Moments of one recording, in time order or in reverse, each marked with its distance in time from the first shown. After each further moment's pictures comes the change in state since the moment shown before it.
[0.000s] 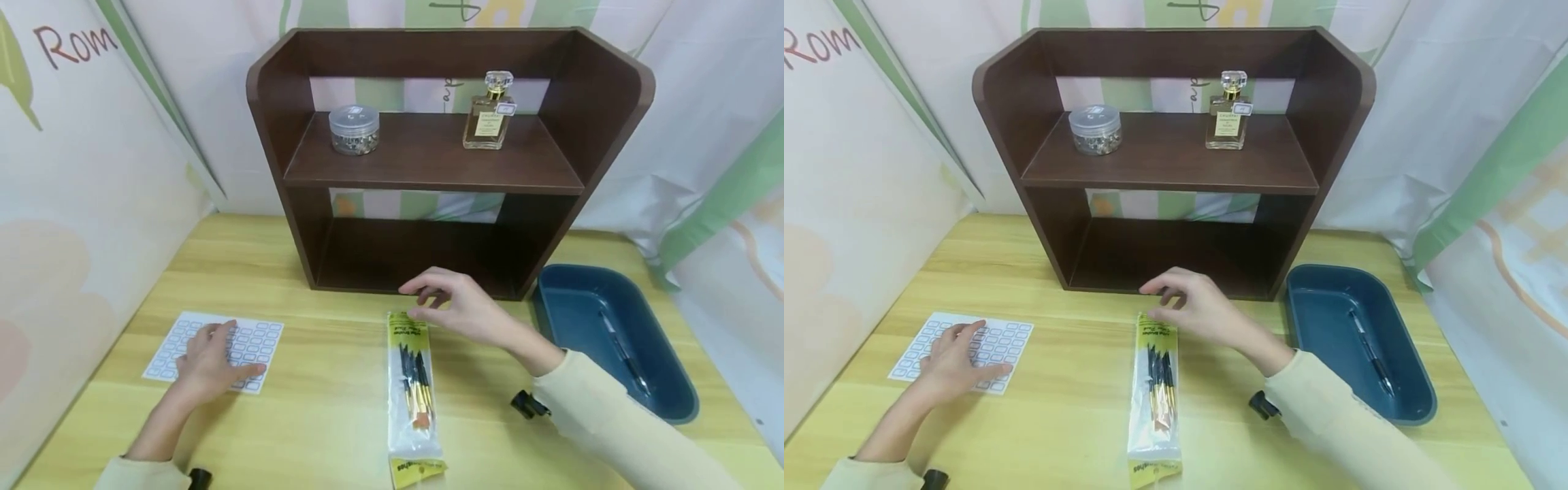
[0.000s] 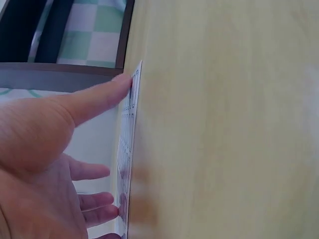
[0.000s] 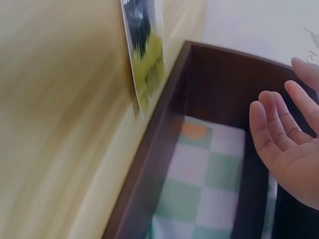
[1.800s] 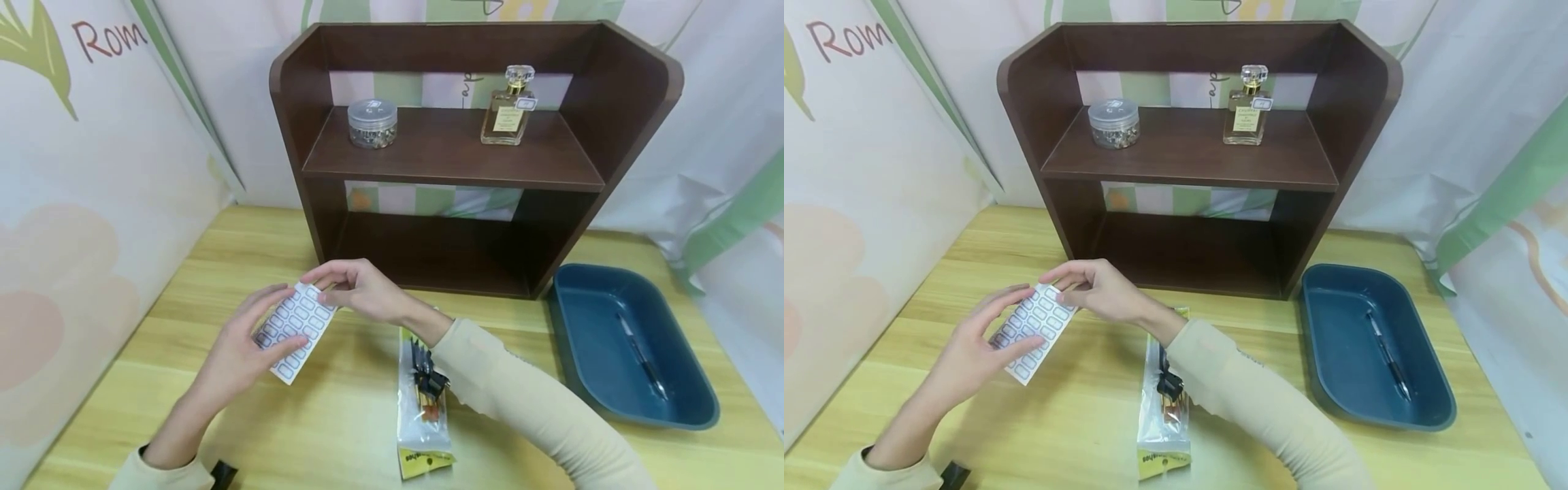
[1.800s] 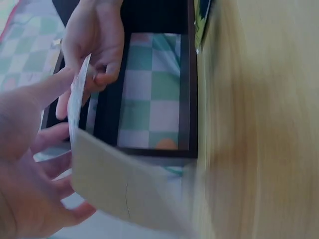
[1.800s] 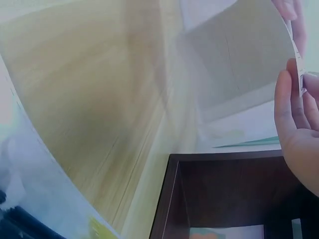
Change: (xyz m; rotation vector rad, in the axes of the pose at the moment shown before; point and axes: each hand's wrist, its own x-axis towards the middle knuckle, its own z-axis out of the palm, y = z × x) left_hand -0.031 0.073 -0.017 -0.360 0.268 0.457; right_hand 0.100 -0.033 0.098 0.577 -0.235 -0.082
